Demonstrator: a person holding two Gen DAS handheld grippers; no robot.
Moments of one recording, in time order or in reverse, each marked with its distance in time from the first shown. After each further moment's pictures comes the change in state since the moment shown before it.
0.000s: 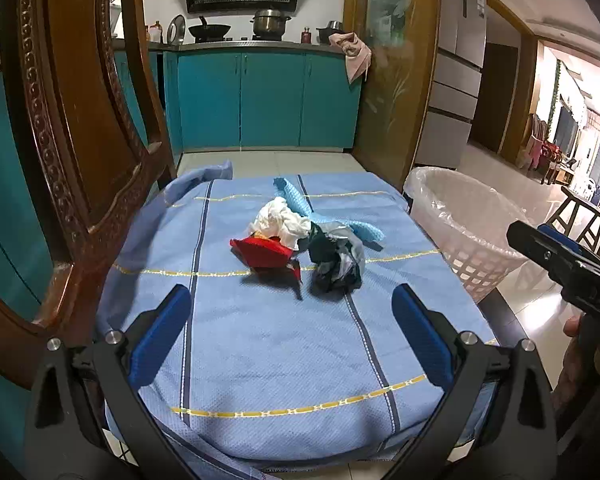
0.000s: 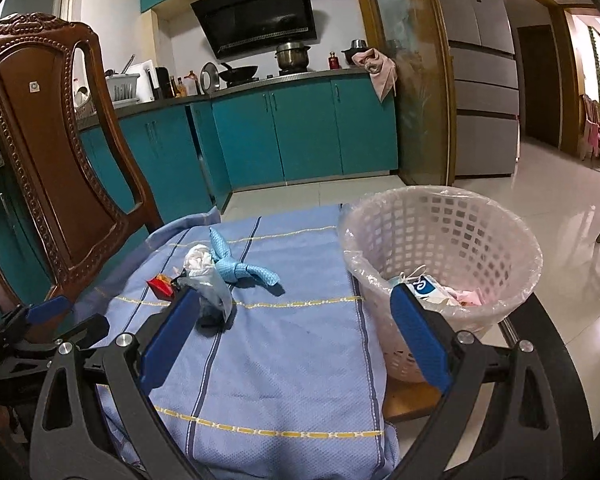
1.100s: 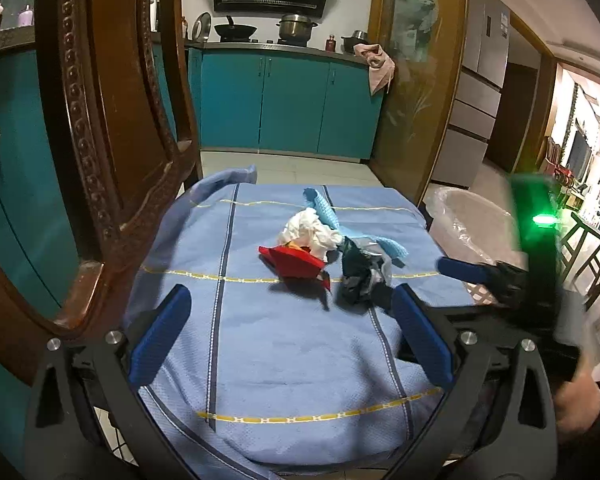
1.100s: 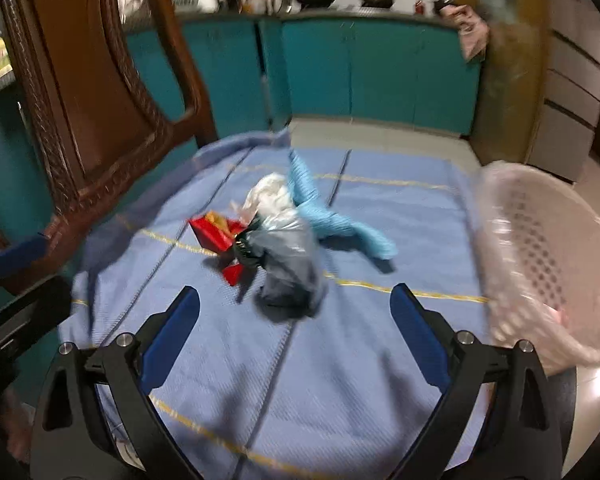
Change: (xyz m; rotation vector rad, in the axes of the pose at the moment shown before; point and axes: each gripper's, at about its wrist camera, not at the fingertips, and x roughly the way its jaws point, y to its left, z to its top) left arm -0.003 0.028 0.006 -0.082 -0.019 0.034; right arm 0.121 0.087 -0.005 -0.223 0.289 0.137
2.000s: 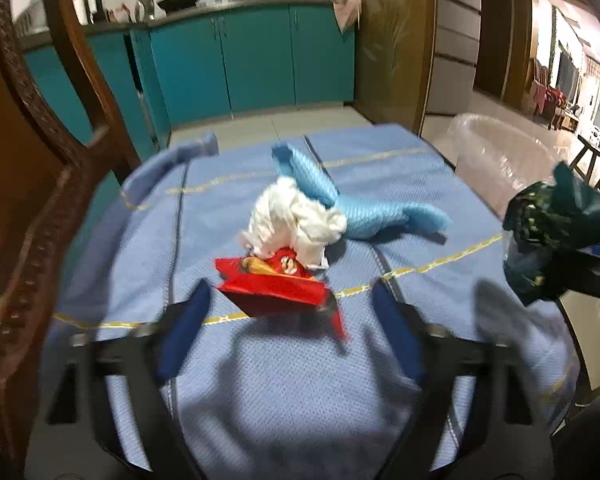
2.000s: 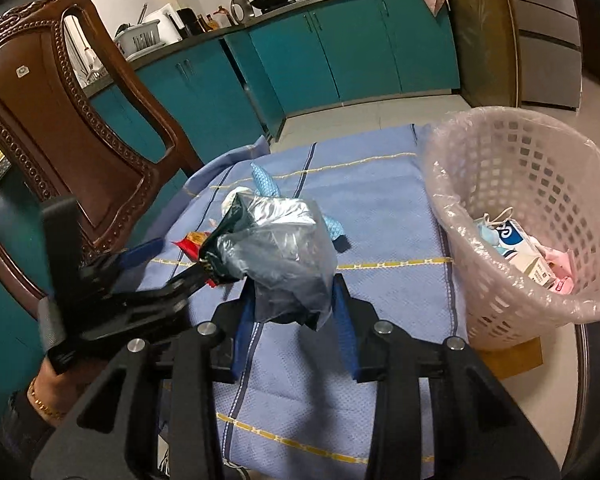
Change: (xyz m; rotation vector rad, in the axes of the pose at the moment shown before) left arm 0.130 -0.028 0.014 0.210 0.185 -0.012; right arm -0.041 -0.070 -0.016 0.251 -0.003 0.154
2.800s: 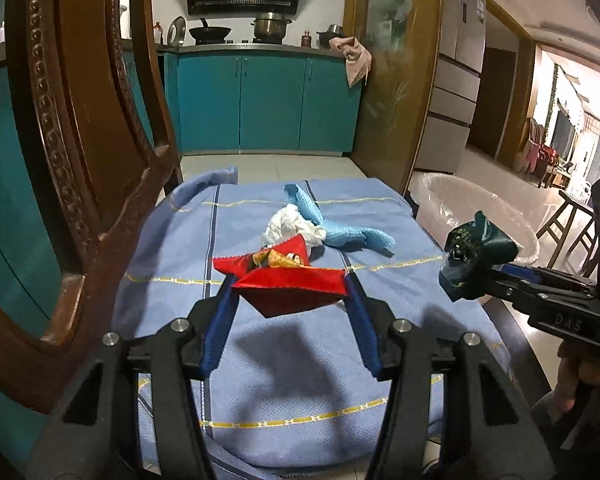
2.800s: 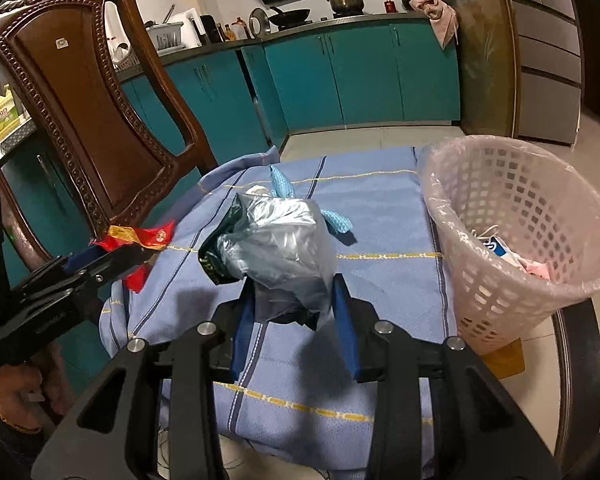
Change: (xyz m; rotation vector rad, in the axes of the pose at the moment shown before) left arm -0.119 0.013 -0.035 -0.129 -0.179 -0.035; right arm -0.038 0.020 -0.029 -0.089 -0.085 -0.044
